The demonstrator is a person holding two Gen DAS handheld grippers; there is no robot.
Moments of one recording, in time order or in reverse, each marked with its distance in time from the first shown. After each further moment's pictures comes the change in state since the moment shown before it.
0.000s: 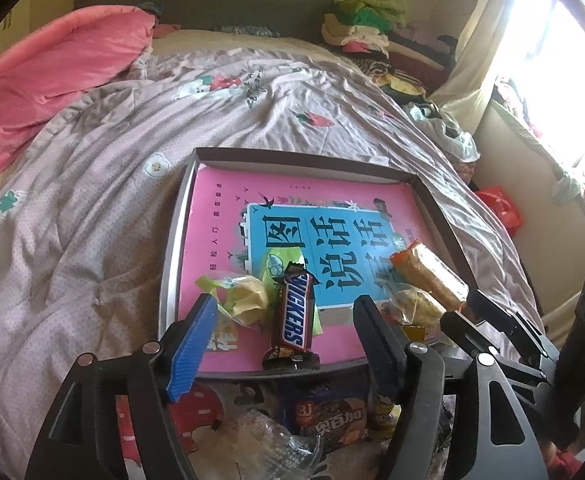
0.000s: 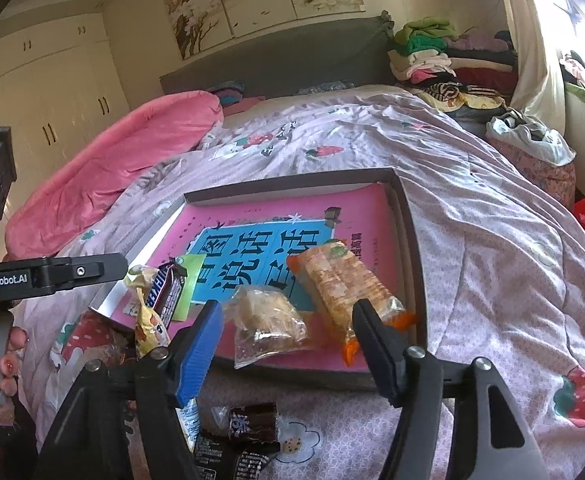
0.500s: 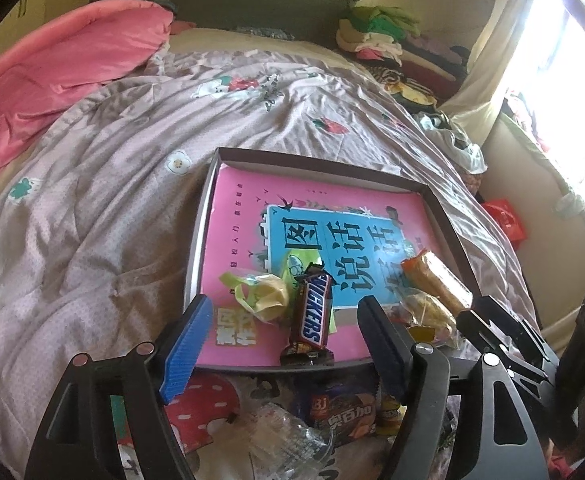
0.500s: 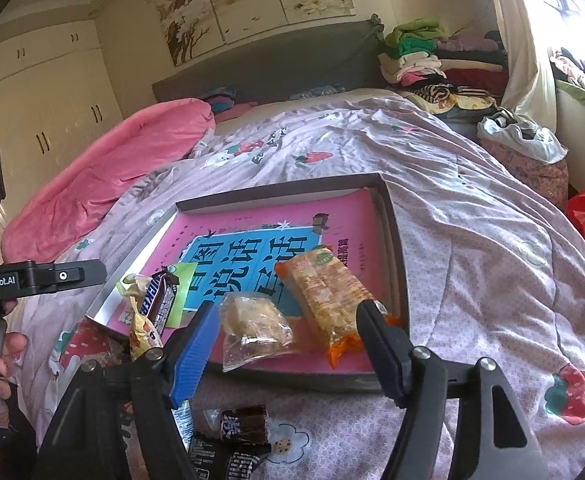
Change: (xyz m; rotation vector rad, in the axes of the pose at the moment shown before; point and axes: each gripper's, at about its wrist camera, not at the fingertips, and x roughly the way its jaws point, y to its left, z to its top) left arm -0.009 0.014 -0.001 -0.048 -0.006 0.014; right arm -0.005 -0.008 0.001 0.021 -0.018 -0.019
